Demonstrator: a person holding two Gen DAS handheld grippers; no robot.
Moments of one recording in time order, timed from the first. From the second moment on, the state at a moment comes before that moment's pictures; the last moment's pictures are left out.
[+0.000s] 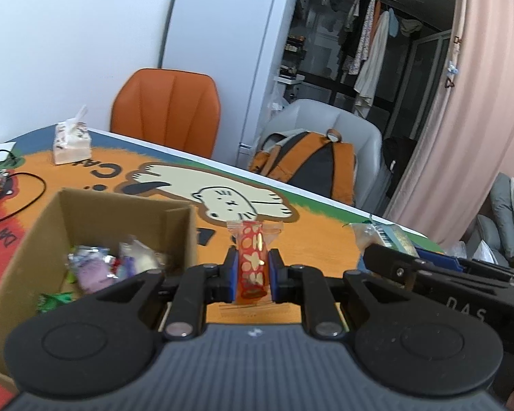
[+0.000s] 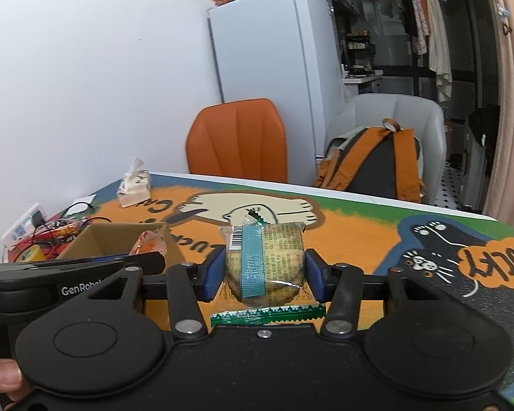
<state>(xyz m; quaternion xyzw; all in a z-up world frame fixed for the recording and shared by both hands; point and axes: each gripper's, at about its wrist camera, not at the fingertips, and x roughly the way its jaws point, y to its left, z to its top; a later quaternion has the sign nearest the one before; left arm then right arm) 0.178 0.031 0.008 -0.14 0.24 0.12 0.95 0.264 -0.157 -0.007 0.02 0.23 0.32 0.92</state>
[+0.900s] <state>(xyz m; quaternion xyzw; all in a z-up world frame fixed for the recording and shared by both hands) 0.142 0.130 0.011 -0.16 0.23 0.20 0.94 0.238 -0.088 0.007 0.00 0.23 0.36 0.90</state>
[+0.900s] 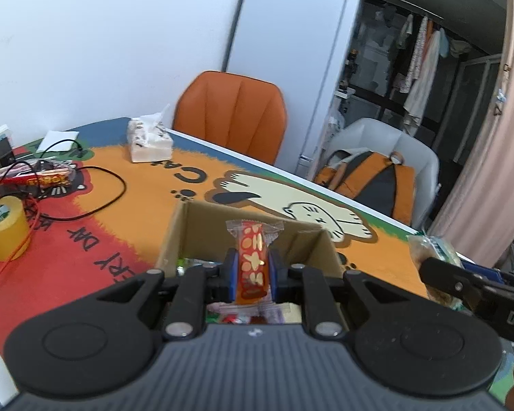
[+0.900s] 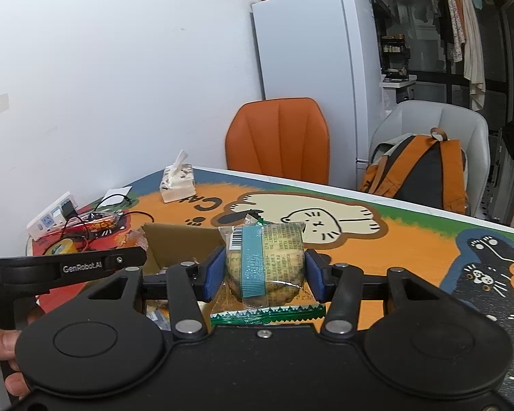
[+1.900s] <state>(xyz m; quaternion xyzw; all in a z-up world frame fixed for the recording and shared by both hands) 0.097 0.150 0.010 -0.20 0.21 0.21 0.93 0.211 -0.039 0.022 0.01 0.23 0.42 0.87</state>
